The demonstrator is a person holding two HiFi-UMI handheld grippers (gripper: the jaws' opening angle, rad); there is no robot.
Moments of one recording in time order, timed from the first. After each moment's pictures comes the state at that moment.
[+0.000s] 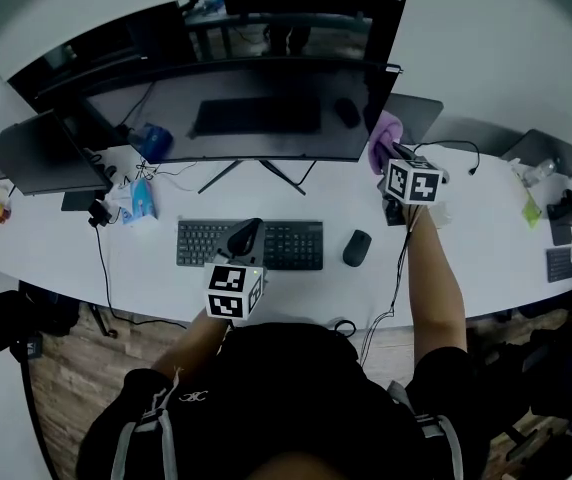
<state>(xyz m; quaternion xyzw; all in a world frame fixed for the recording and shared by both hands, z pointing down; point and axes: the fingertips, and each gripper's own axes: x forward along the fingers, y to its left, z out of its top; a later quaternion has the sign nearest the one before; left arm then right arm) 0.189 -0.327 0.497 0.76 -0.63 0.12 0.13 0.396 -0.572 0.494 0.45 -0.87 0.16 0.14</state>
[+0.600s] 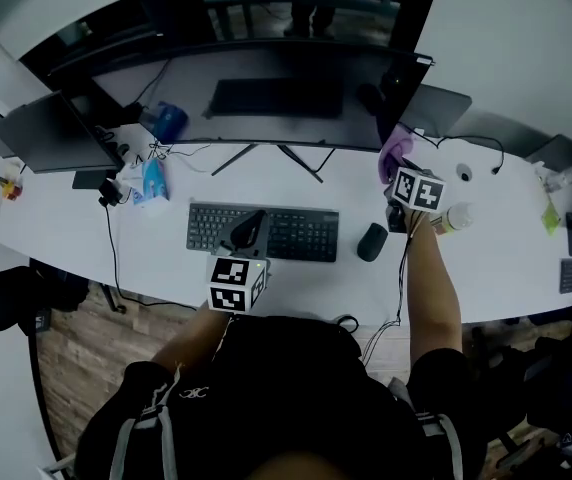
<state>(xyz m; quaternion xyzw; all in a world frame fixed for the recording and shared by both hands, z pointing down) 0.169 -0.329 0.515 0.74 -0.64 0.15 0.15 0.395 -0.576 0.590 0.46 -0.84 0.25 0.16</state>
